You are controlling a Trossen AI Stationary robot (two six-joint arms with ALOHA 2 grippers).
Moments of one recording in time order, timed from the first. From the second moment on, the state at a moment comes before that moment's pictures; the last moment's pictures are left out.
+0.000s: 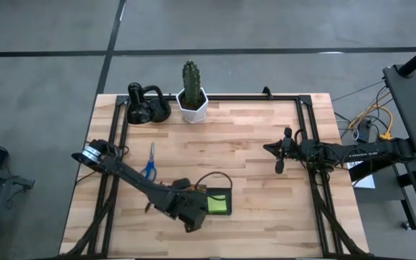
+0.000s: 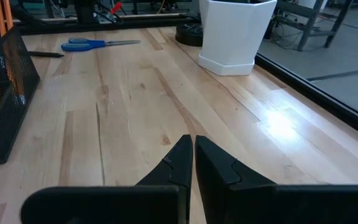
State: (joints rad) left arm -0.52 1.88 1.49 -0.84 -0.27 -0.79; right arm -0.01 0.42 0.01 0.11 0.32 0.09
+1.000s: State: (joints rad) left arm -0.52 1.92 1.46 -0.85 -0.29 -0.47; right arm -0.01 0.42 0.01 0.11 0.32 0.09
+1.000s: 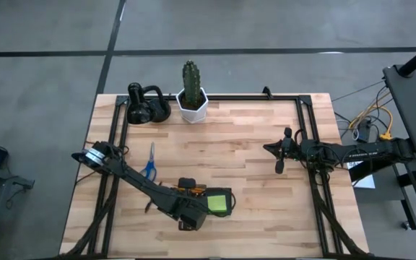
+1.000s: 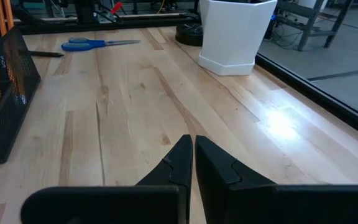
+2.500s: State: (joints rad) left arm -0.53 1.91 1.65 -0.98 0.04 -1.17; right arm -0.01 0.42 0.01 0.11 0.32 0.09
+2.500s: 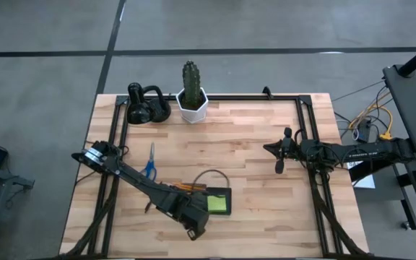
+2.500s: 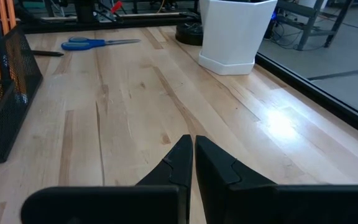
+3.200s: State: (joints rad) left arm -0.66 1.77 1.31 -1.21 0.10 -1.68; right arm -0.01 0.42 0.01 0.11 0.32 0.07
